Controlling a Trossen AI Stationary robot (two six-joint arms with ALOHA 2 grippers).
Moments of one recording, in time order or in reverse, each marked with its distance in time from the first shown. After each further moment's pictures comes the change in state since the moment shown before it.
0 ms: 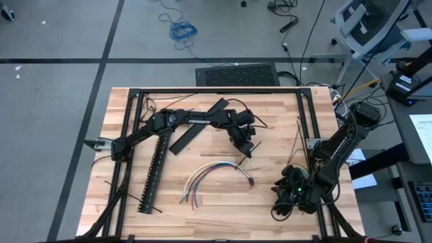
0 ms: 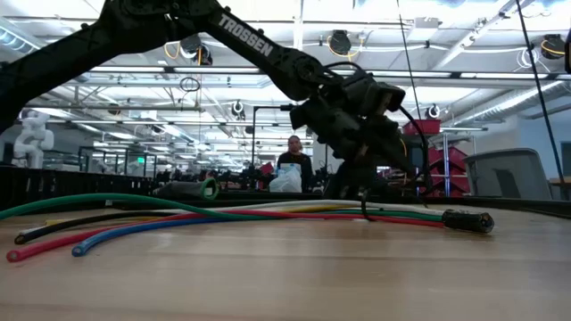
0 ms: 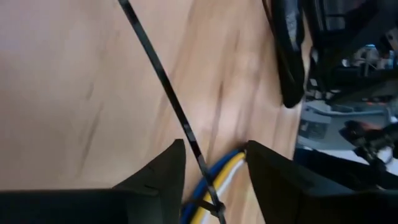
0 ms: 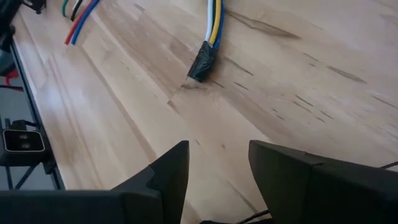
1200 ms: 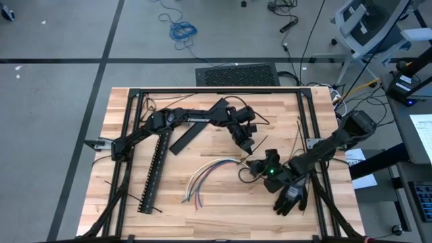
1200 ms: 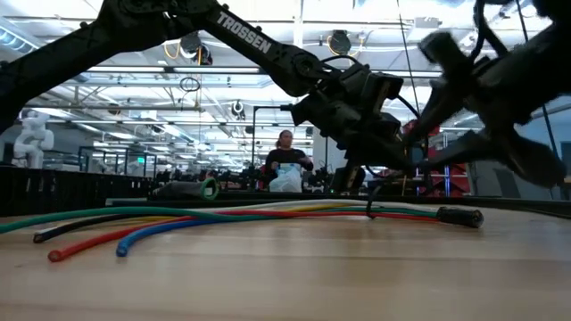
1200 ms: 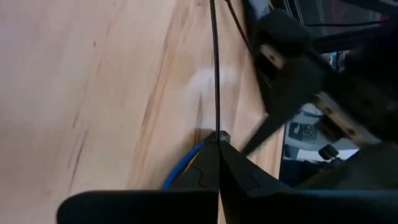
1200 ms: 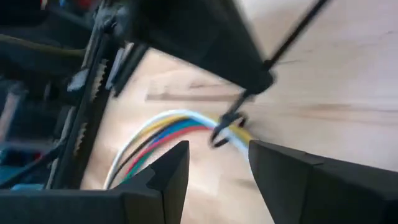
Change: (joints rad) left arm 0.014 -0.020 0.003 0.054 0.024 0.003; right arm -0.453 0.202 0.000 0.415 0.186 0.072
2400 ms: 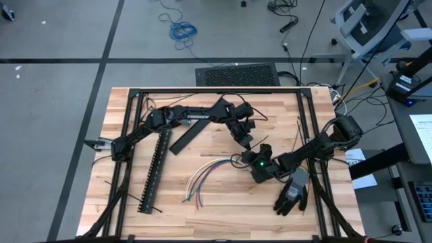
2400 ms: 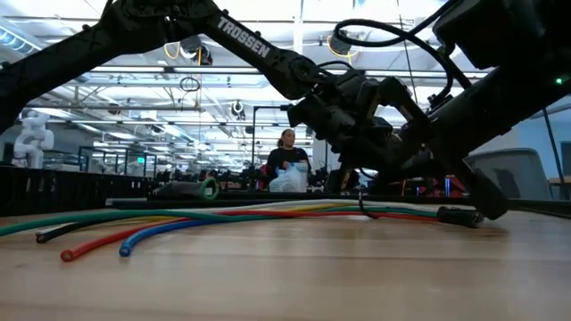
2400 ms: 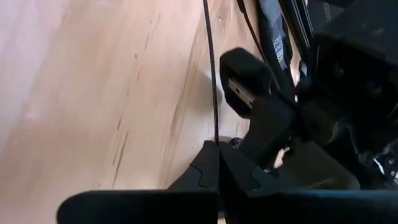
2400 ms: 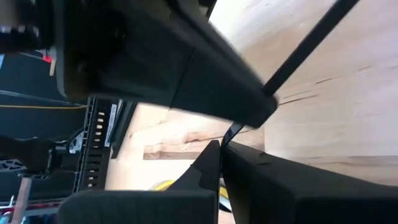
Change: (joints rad) left arm 0.046 0.000 -0.001 -0.013 -0.025 0.032; right arm -0.144 0.183 -0.003 0.278 0.017 0.055
